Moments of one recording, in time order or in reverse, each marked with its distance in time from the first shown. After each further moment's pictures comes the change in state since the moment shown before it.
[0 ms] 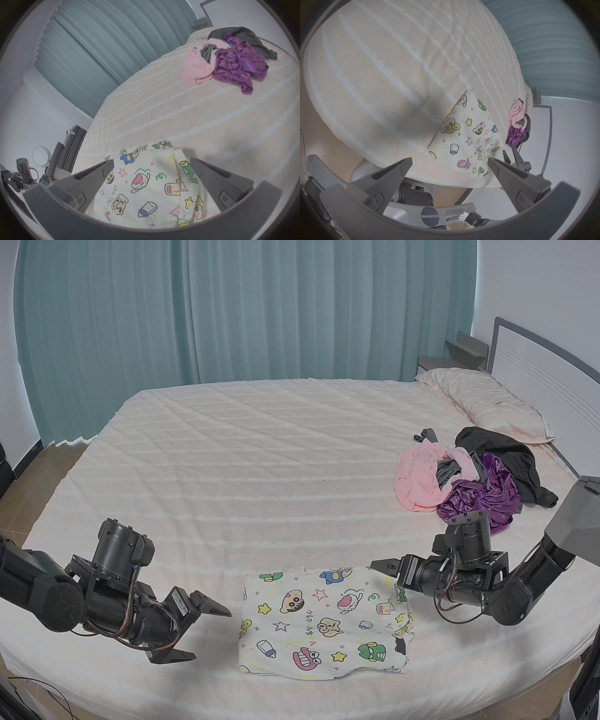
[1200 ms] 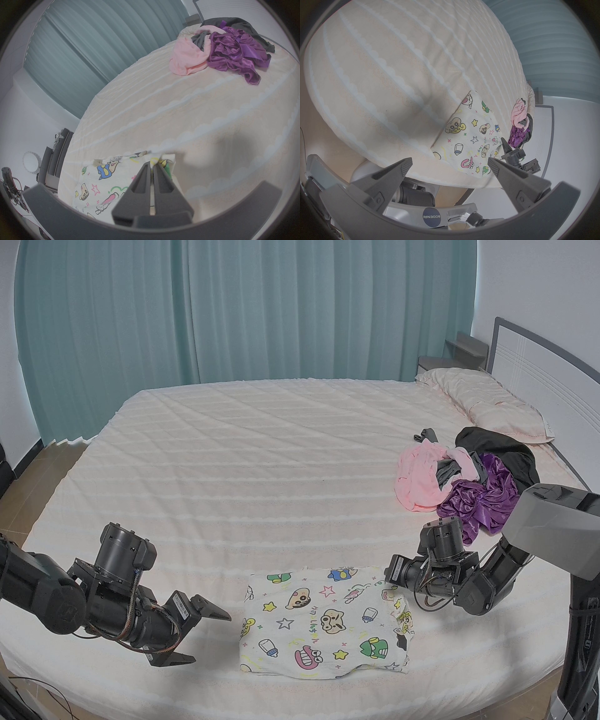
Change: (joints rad) left arm -0.002 0.013 0.014 -0.010 0.006 0.001; right arm -0.050 0.235 -0.201 0.029 -0.041 0.000
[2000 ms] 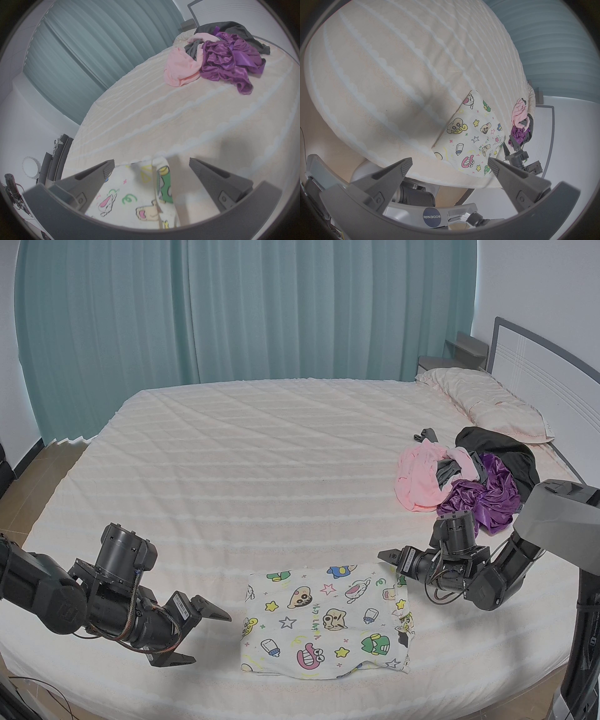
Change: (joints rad) left arm 0.000 0.004 0.000 0.000 0.001 0.000; right arm -0.041 -0.033 0.020 -0.026 -0.004 0.002
